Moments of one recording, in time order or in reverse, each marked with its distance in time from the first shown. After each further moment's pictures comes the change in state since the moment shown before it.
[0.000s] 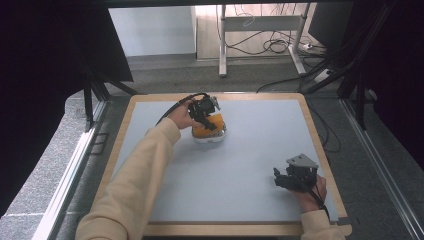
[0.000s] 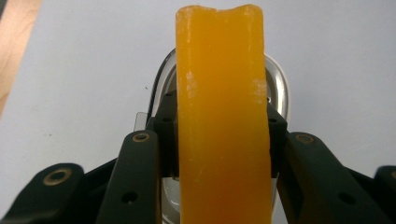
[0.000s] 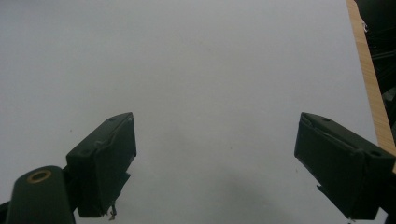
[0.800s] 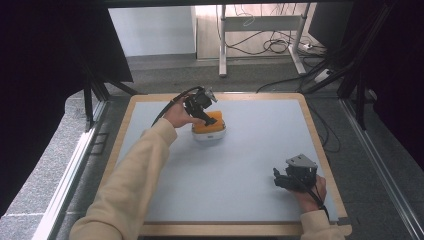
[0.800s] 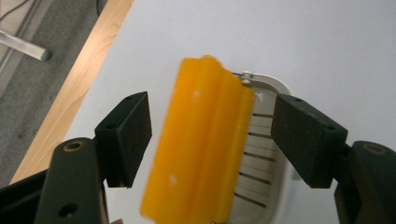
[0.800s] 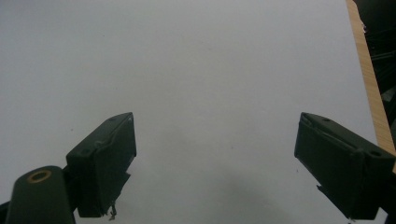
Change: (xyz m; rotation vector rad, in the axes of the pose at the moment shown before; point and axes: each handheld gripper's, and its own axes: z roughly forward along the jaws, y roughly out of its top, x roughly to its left) left arm -0.007 -0.001 -0.034 -0.096 0.178 -0.060; right arm 0.001 0.000 0.000 0.003 -0.004 -0.008
